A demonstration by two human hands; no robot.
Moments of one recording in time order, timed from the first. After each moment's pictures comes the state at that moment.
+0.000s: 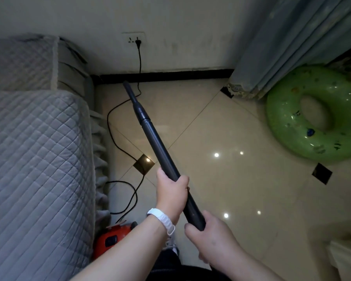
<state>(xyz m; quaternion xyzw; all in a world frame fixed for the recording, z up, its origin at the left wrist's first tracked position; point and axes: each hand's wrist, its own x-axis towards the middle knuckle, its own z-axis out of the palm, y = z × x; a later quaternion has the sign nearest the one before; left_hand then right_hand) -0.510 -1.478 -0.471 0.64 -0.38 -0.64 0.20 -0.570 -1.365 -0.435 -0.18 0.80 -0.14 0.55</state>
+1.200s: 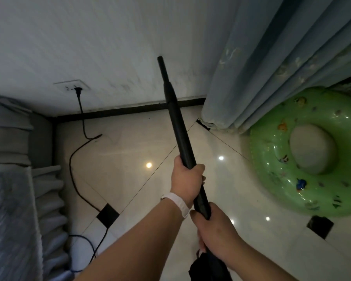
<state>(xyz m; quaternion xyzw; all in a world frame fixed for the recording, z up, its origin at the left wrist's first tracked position) -0.917 -1.658 -0.527 0.64 -0.37 -0.66 0.14 -0.952 -1.543 -0.498 -0.13 0.75 -0.20 0.62</state>
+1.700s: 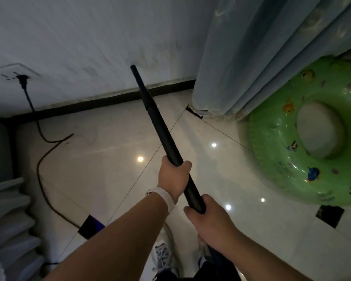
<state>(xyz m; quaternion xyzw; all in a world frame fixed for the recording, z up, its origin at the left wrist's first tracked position) -0.921 -1.692 -0.654 0.64 -0.42 -0.64 0.04 -0.970 -1.569 -0.618 -0.13 0.78 -0.15 0.59</state>
